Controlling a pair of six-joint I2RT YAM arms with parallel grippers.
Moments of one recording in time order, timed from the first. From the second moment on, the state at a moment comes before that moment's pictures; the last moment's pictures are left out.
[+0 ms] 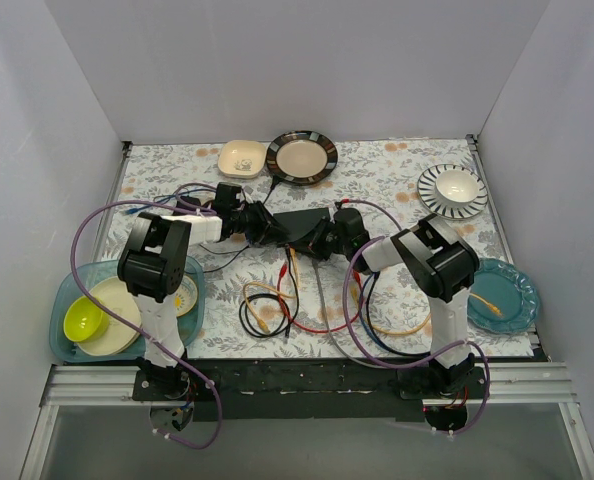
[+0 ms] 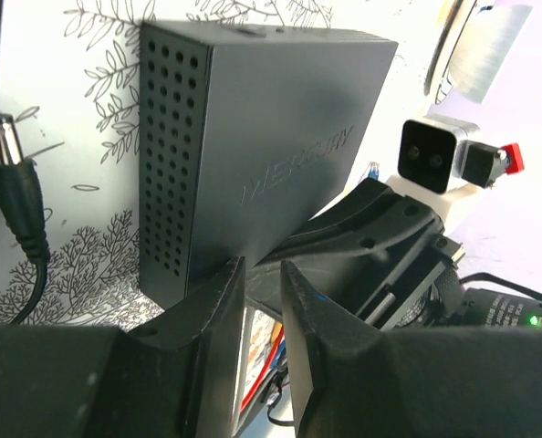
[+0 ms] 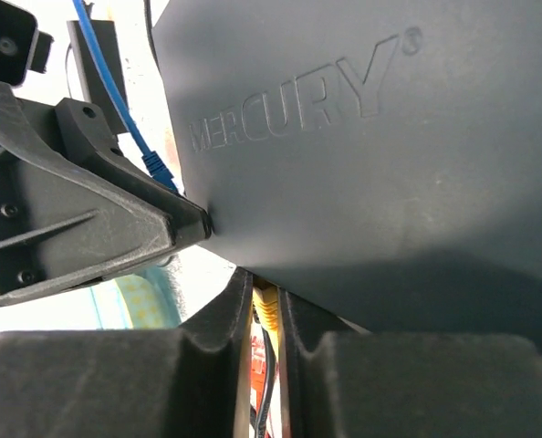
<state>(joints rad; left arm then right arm) -0.30 1.97 1.08 0.08 0.63 -1.01 0.61 2.03 0.90 0.60 -0.32 1.15</state>
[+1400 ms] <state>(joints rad) -0.32 1.91 0.97 0.04 0.59 -1.01 0.55 1.62 0.65 0.19 -0.22 0.84</state>
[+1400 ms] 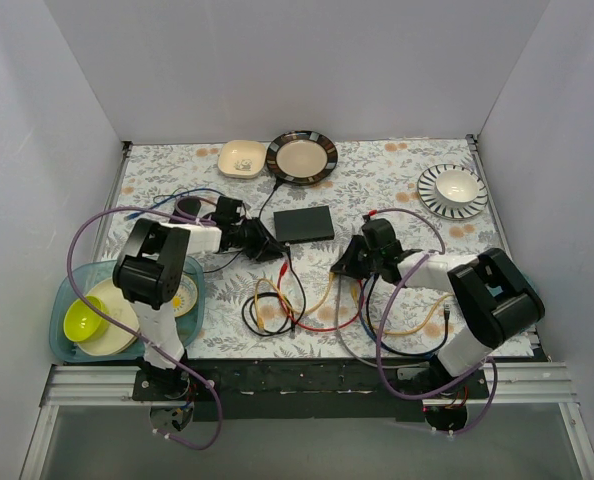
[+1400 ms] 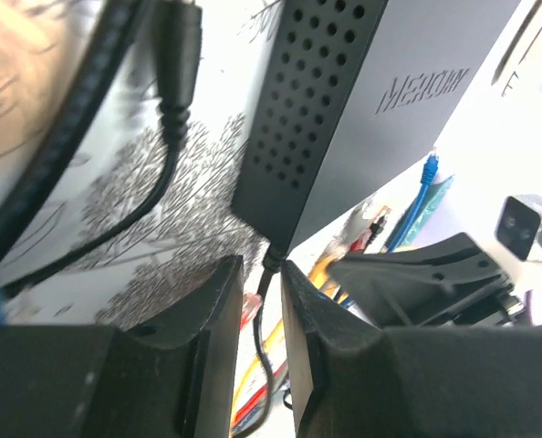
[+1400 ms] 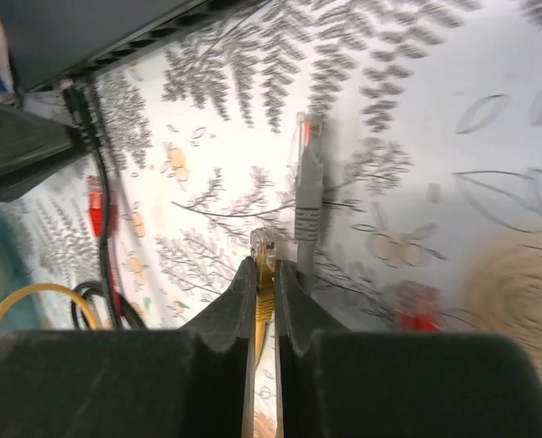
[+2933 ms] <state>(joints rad) -0.29 1.54 0.70 -0.07 0.51 -0.98 0.45 2.33 1.78 -0.25 -0.06 0.60</state>
